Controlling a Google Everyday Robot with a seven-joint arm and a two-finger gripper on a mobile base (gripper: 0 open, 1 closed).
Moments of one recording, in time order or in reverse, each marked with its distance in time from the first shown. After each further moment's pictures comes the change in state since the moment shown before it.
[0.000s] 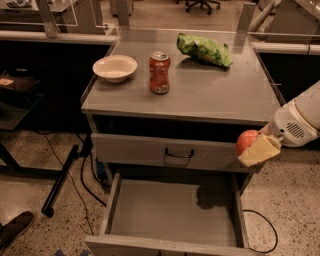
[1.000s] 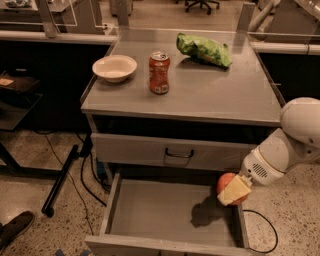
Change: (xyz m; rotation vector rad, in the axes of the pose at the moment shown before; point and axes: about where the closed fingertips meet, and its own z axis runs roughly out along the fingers) arm 0.052 0.039 0.114 -0.157 0.130 0.181
